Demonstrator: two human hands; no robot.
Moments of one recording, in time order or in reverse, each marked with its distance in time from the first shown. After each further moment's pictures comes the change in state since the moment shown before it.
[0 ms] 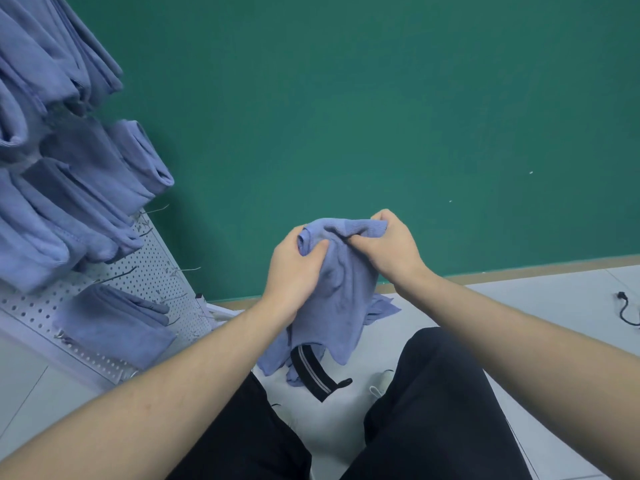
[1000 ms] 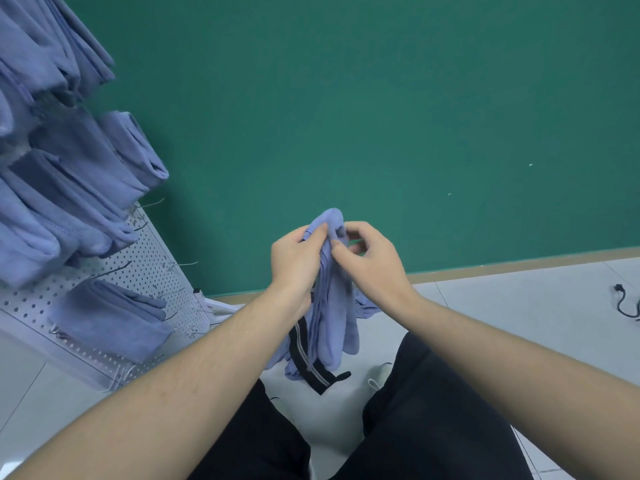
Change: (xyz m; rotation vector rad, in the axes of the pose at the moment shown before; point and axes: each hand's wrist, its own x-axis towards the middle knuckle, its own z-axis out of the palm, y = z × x) left_hand 0.000 0.003 0.017 -0.302 0.038 -0.250; right_hand -0.039 0.006 0.016 0.046 -0.091 -0.197
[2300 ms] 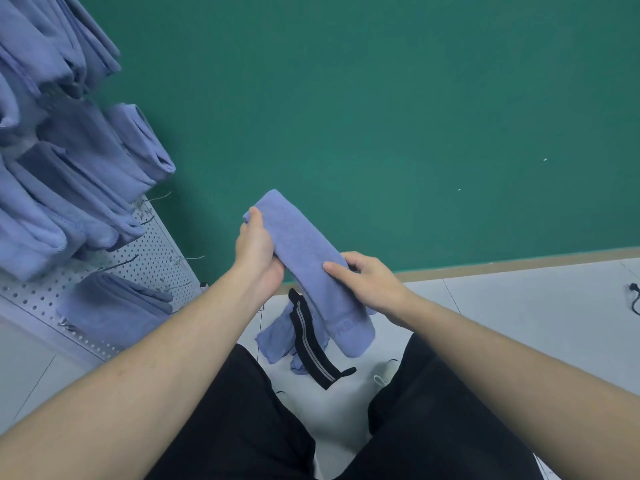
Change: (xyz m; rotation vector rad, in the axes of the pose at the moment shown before) left_hand 0.038 0.010 -0.045 -0.469 0.112 -0.153; right_hand 0.003 0.037 0.011 -0.016 -0.343 0.203
